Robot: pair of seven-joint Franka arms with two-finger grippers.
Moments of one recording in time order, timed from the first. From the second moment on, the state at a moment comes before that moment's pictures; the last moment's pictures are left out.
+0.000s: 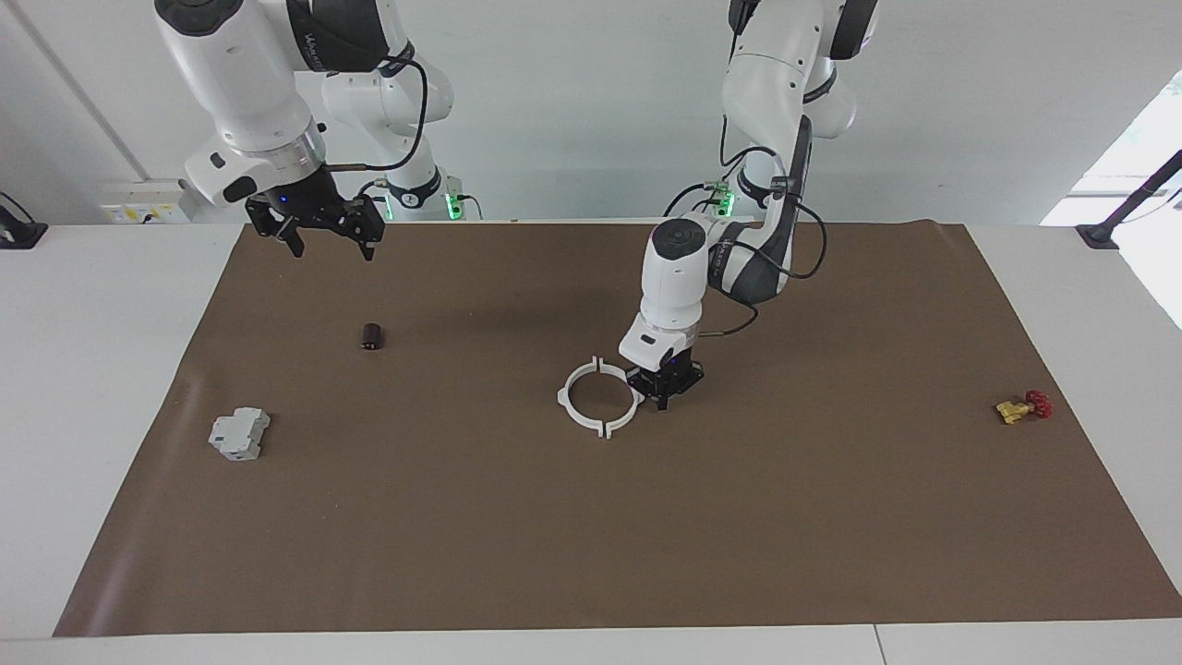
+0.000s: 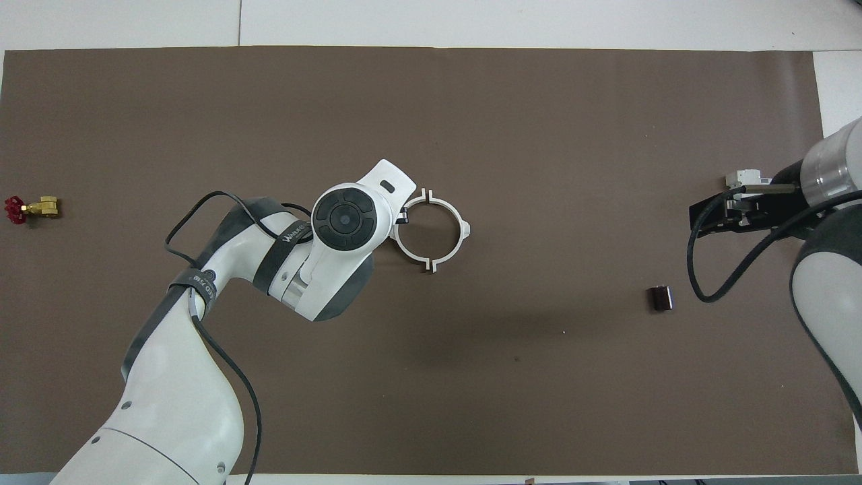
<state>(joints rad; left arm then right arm) -0.68 0.40 0.07 -1.89 0.12 2.44 -0.70 0.02 -0.04 0.06 -1.68 -0.03 1.55 0.15</state>
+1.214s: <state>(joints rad) -0.62 0.34 0.09 -1.91 0.12 2.40 -0.69 0.02 -0.04 0.06 -1.68 -0.03 1.55 0.15</state>
